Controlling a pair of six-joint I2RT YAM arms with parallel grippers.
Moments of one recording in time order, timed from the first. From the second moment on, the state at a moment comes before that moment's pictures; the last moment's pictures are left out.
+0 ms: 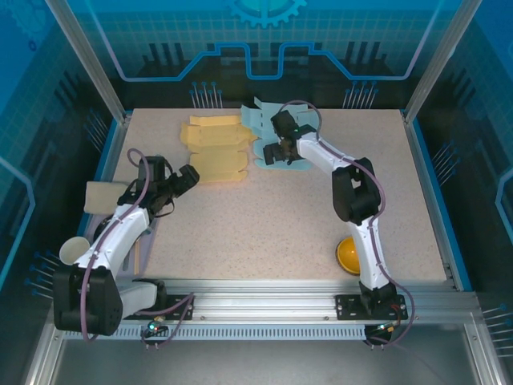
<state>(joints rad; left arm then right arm) -0.04 1.19 0.78 -0.37 0.08 -0.70 0.45 2.32 1.96 -0.76 0.15 0.24</state>
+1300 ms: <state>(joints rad) -0.26 1.29 0.92 -0.44 0.11 -0.74 0.43 1.75 1.06 -0.70 0.06 0.41</state>
